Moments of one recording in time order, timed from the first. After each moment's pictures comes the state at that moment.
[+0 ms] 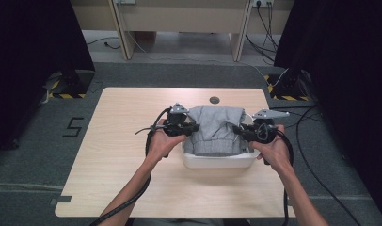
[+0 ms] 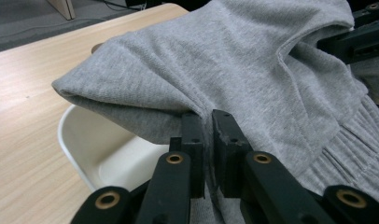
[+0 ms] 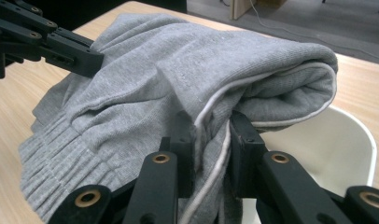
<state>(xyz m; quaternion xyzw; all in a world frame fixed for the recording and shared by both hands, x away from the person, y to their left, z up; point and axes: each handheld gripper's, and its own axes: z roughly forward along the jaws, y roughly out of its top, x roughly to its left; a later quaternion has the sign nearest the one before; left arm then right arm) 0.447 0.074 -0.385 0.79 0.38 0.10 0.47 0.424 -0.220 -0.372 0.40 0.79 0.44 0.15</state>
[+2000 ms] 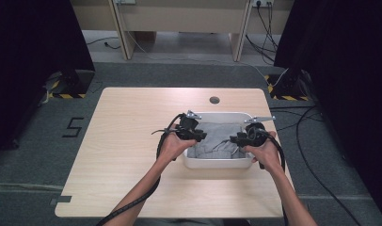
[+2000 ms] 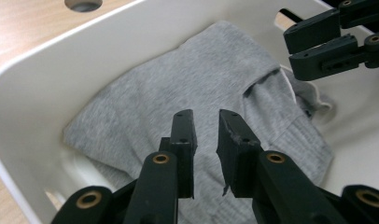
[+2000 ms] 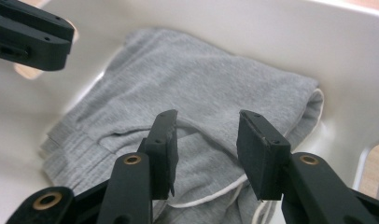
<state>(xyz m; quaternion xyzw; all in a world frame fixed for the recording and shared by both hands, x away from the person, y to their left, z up) 0.460 0.043 -0.418 0.83 0.38 0.08 0.41 0.448 -0.218 -0.427 0.46 0.80 0.37 0.12</state>
